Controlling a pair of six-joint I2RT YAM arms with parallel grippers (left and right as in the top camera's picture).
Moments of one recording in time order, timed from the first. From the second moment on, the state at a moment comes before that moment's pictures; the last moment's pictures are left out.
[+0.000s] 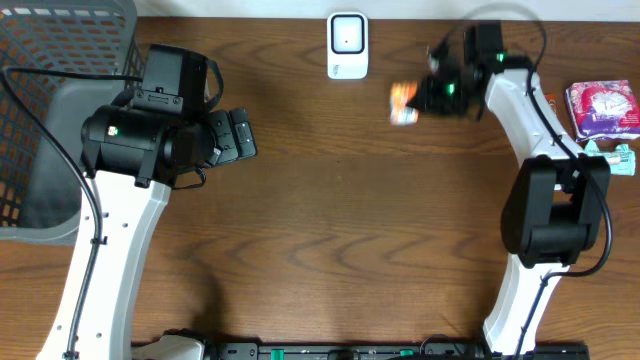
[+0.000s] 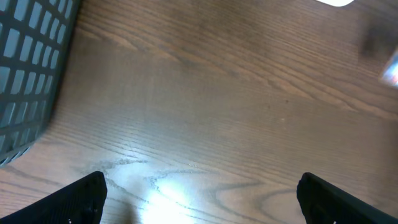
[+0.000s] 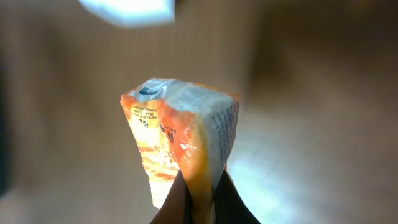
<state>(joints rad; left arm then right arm) -0.20 1.43 1.64 -1.33 -0.01 -0.45 0.08 2.14 1.83 -0.81 -0.42 0.16</state>
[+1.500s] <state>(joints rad) -0.20 1.43 1.64 -1.33 -0.01 -0.45 -0.04 2.20 1.94 -0.75 0.75 -0.17</state>
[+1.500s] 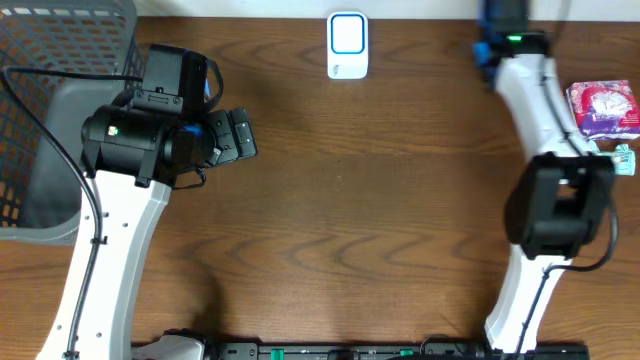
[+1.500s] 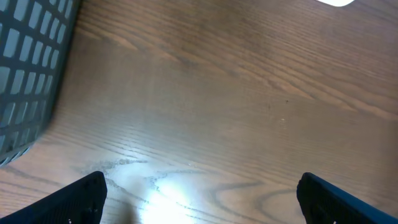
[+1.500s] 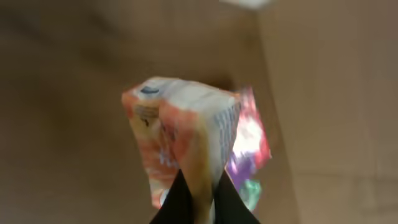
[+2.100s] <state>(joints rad) -0.20 1.43 1.64 -1.33 -0.01 -0.45 -0.23 2.20 1.88 -0.80 0.55 -0.20</state>
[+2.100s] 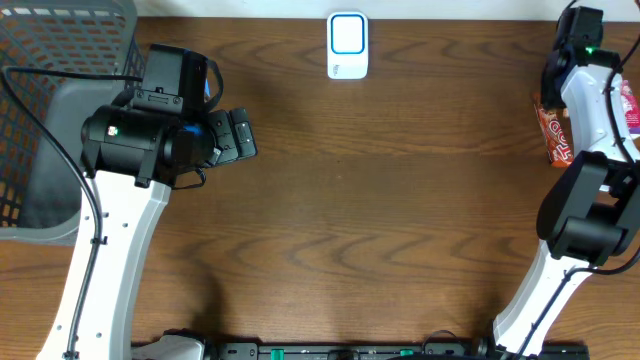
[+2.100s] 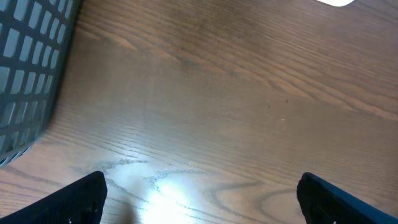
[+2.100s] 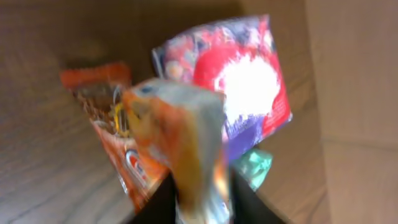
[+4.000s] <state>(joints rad) -0.20 1.43 1.64 -1.33 -0.01 -0.45 0.14 0.91 1.26 -1.43 0.12 0.35</state>
